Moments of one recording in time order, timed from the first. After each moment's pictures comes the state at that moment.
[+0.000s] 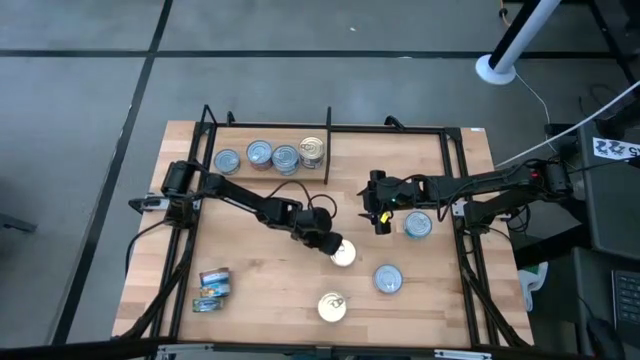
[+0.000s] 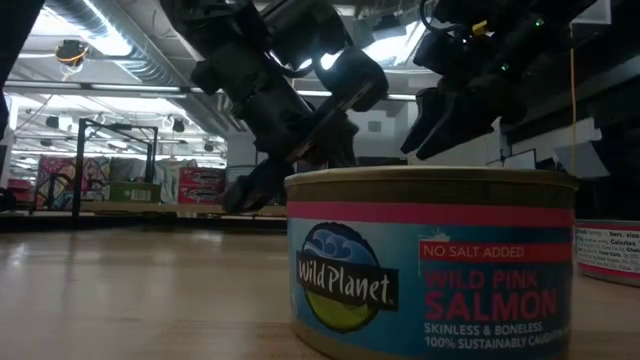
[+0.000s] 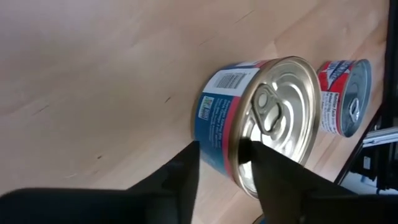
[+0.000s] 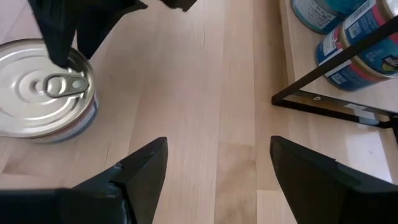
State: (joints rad) left arm -0.10 1.94 1.12 -0.06 0.12 -1.28; right arm -0.01 1.31 0.76 -0.21 0.12 -0.27
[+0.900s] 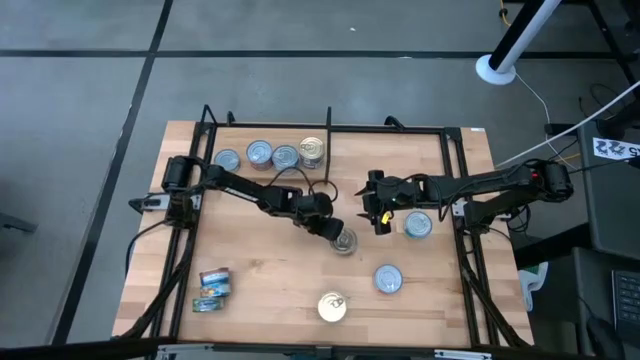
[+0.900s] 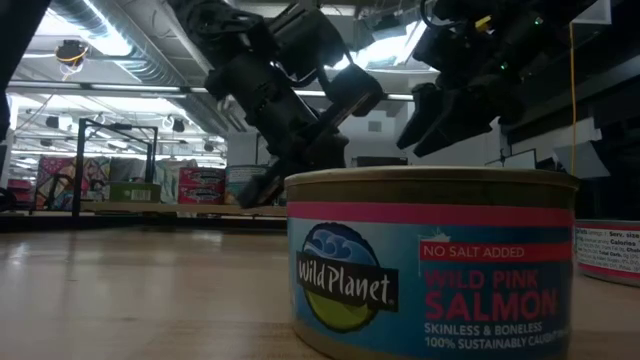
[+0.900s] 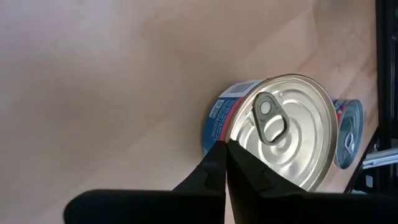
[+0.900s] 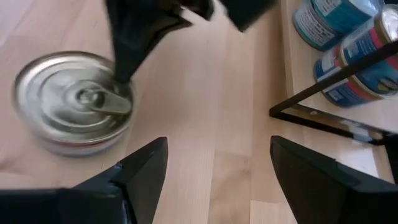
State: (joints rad) left arm 0.00 1.93 1.12 -0.07 0.12 -1.17; right arm -0.01 1.31 0.76 -0.18 0.10 -0.33
